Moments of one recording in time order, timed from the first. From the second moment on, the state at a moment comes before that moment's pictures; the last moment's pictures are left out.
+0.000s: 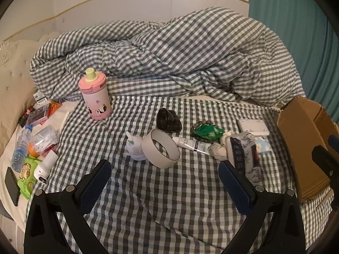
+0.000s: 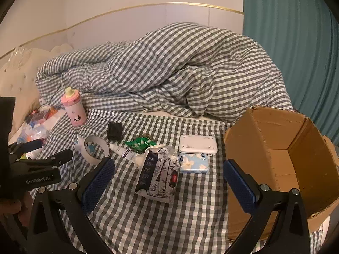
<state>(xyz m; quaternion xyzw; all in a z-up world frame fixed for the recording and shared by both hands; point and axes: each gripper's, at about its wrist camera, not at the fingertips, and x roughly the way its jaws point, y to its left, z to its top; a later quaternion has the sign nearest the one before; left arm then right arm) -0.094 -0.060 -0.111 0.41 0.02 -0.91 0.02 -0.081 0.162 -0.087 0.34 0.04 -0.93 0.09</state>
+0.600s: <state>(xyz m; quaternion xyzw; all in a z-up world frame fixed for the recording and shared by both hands) -0.143 -0.092 -0.183 0.46 0.04 -0.89 0.05 -0.119 0.151 -0.153 0.40 0.05 -0.91 0.10</state>
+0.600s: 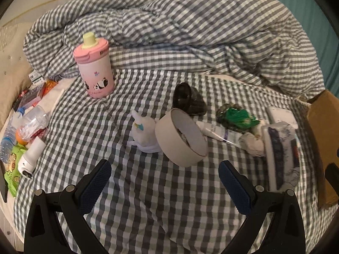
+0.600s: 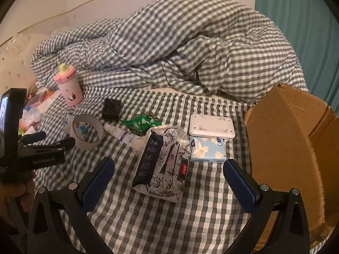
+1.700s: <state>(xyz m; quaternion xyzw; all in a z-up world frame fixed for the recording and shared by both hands) -0.196 -0.097 -0.242 0.48 0.05 -0.87 0.06 -0.175 0.137 -0.247 0.48 0.04 -0.87 0.10</state>
